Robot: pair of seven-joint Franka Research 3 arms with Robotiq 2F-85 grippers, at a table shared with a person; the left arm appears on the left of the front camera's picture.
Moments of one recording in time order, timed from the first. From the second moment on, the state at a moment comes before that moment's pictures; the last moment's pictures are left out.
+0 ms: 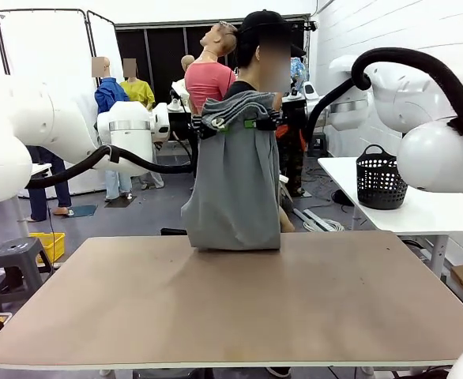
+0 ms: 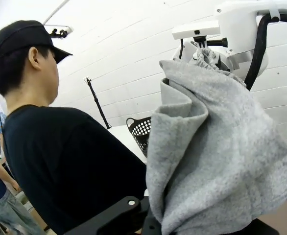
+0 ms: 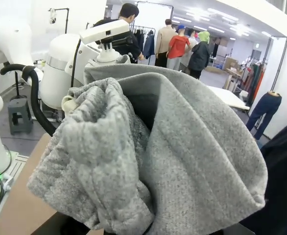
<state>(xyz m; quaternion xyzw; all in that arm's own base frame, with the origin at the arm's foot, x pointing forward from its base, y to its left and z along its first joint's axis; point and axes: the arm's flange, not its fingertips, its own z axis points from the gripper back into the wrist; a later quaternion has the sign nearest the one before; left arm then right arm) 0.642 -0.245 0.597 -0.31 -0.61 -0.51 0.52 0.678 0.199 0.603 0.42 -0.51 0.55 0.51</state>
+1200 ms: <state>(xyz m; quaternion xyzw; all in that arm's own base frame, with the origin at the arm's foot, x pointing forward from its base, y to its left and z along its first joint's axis) 0.536 -0.227 0.484 -0.47 -0.46 -0.42 0.63 0.570 0.202 0.479 0.55 -0.34 0.44 0.62</state>
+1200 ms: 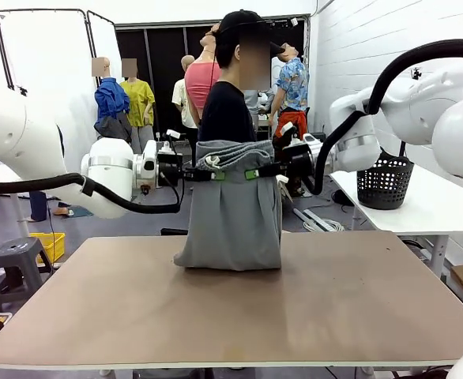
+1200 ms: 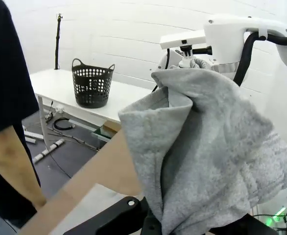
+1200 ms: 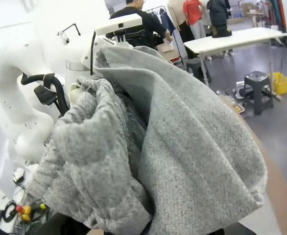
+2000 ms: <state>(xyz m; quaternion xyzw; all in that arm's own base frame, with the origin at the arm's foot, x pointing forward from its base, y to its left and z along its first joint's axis) 0.532 -0.229 0.474 -0.48 -0.45 -0.41 0.63 0.568 0.203 0.474 0.55 -0.33 0.44 0.62</state>
